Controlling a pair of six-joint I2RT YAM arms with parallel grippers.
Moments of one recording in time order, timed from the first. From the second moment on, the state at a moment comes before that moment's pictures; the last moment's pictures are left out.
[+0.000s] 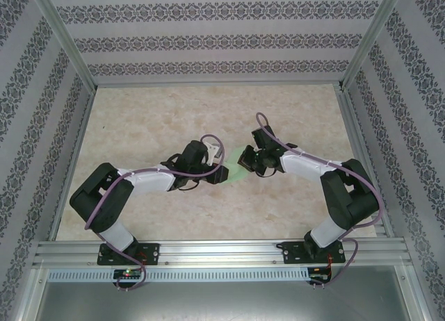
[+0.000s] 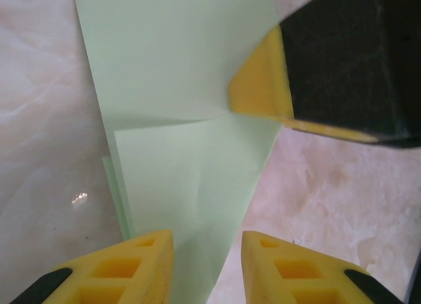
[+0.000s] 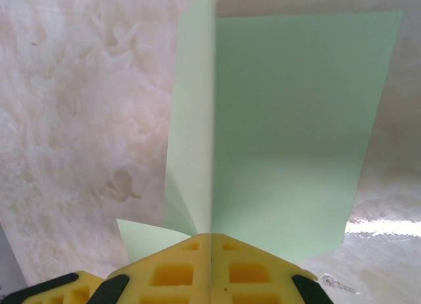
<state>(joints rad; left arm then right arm) -0.70 1.64 0.78 0.13 0.37 -0.47 0.50 1.61 0.90 -0.29 -0.30 0.97</state>
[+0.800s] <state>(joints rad) -0.70 1.66 0.70 0.23 0.30 -0.15 0.54 1.75 1.11 -0.46 -0.28 1.05</state>
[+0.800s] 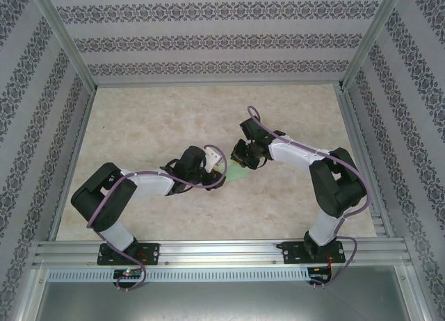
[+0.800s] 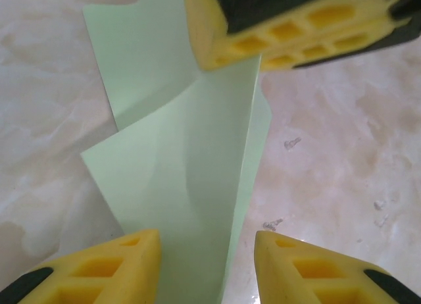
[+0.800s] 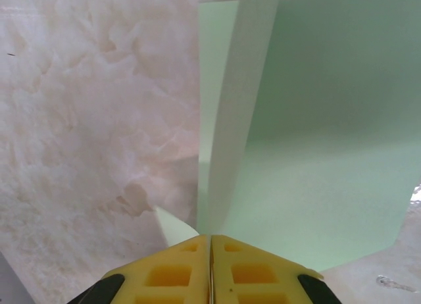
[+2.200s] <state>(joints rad) -0.75 1.71 0.68 0.33 0.22 -0.12 0.52 1.75 1.10 -0.47 -0.33 1.07</state>
